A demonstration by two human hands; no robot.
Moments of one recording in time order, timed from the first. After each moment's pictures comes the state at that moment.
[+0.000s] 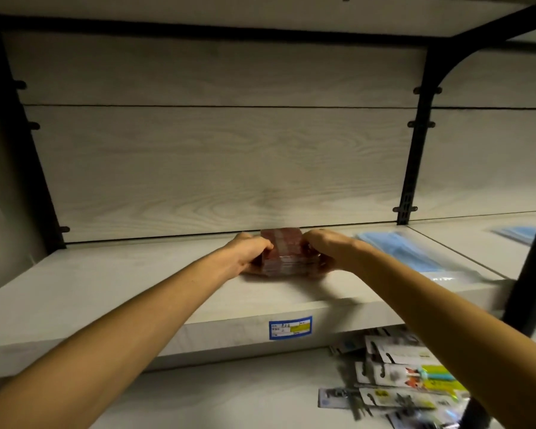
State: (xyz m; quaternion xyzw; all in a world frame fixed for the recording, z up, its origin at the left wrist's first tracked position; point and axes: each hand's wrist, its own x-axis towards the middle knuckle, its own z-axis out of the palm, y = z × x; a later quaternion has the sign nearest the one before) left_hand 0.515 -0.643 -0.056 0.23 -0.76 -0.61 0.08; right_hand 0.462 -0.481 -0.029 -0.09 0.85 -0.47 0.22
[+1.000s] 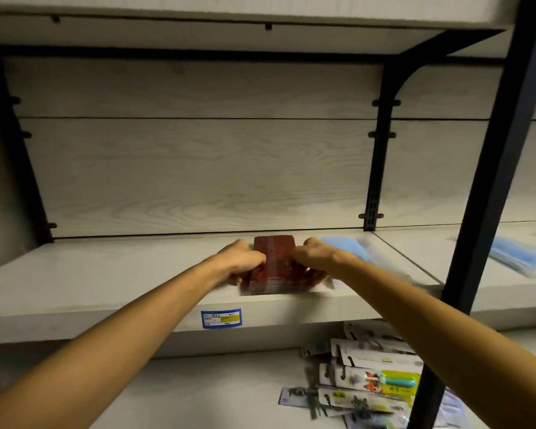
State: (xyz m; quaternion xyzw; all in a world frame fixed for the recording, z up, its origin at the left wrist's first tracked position) left_hand 0.512 -0.551 -0.050 0.25 -0.90 -0.36 0.05; right_hand 0.443 -0.386 -0.033 -0.20 0.89 -0.38 0.18
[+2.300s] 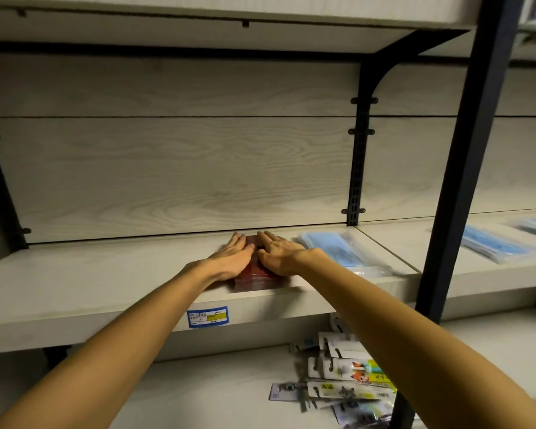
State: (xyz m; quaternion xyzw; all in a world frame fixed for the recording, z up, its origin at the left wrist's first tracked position) left_hand 0.484 -0.566 -0.077 0.14 -0.97 -0.20 0.03; right_hand 0.425 -0.417 -0.055 -0.39 0.91 -0.10 0.05
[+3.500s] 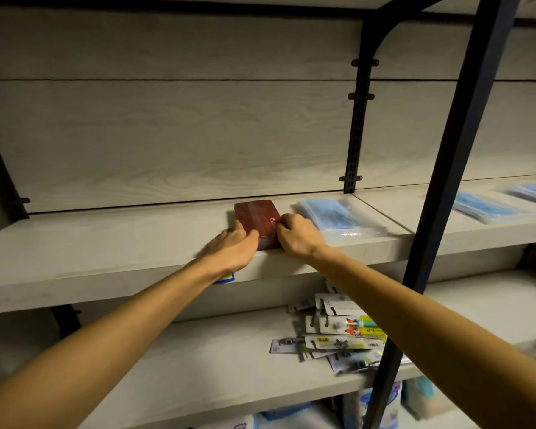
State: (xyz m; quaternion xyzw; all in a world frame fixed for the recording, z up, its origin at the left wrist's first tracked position) left_hand 0.556 -0.518 -0.086 0.23 -0.94 -0.22 0.07; right_hand 0.480 -0.376 -0.075 -0.28 0.90 -0.34 -0.02
